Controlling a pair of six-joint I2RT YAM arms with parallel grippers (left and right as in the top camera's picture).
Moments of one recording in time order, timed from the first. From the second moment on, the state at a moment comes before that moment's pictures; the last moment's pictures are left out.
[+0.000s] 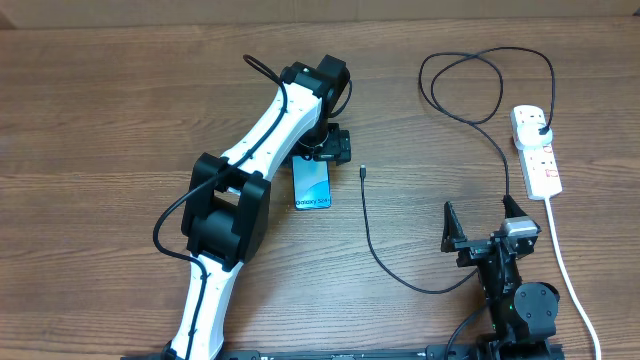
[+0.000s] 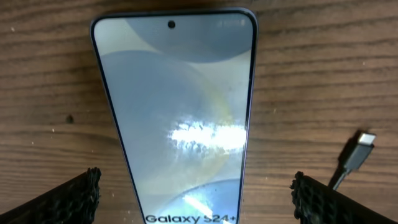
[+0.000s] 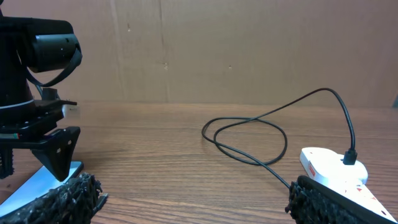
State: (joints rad) left arm -0.48 2.33 2.00 -1.27 0.03 -0.52; right arm 0.10 0.01 0.02 -0.04 -0.02 0.02
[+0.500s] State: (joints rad) left arm -0.45 2.33 1.93 -1.20 0.03 -0.52; right arm 0.10 0.01 0.02 -0.03 -0.01 0.02
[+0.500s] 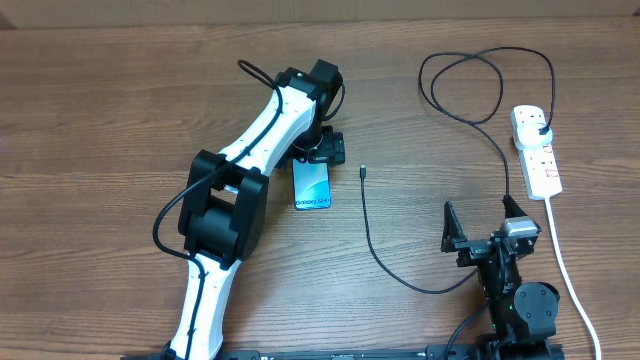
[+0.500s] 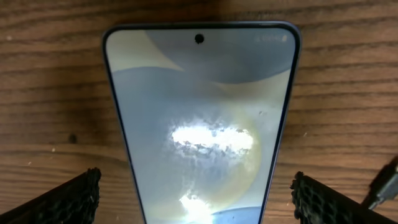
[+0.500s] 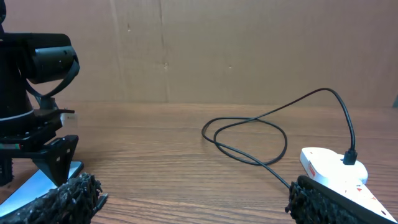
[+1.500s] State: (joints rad) left arm -0.45 2.32 1.85 -1.12 0.05 -0.52; right arm 0.10 0.01 0.02 -0.04 -0.02 0.02
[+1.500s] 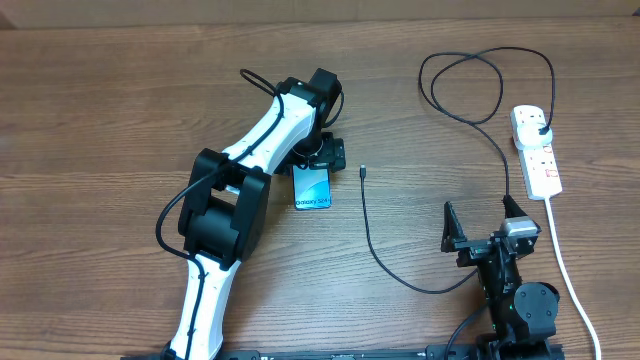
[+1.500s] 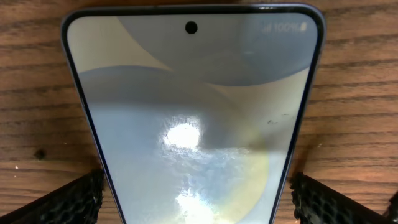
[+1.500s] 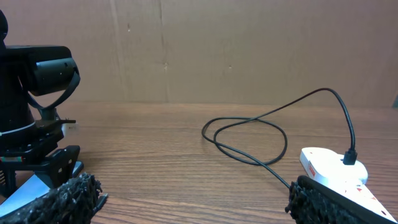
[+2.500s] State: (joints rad) left arm -0.46 2.32 1.85 -1.12 0.04 -0.52; right arm 0.10 0.01 0.02 -0.04 -0.02 0.02
